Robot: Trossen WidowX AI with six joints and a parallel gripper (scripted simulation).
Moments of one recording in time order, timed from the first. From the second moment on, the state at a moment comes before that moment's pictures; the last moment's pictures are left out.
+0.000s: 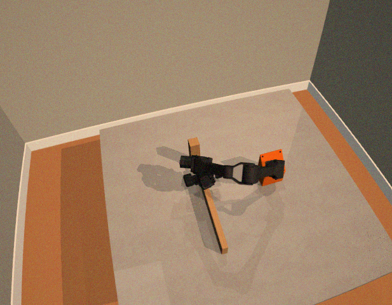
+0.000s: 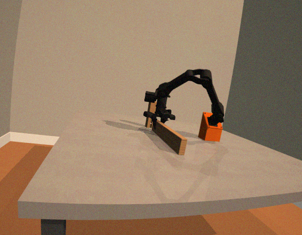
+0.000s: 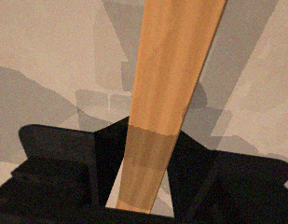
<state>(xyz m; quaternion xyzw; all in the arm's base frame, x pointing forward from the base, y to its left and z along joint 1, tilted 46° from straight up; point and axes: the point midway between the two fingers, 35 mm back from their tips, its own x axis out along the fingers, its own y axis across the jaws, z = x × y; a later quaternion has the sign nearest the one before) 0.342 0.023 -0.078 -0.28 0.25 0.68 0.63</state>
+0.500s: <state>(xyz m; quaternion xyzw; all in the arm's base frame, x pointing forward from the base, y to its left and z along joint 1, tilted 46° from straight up) 0.342 0.021 -0.076 -0.28 0.25 0.68 0.63</state>
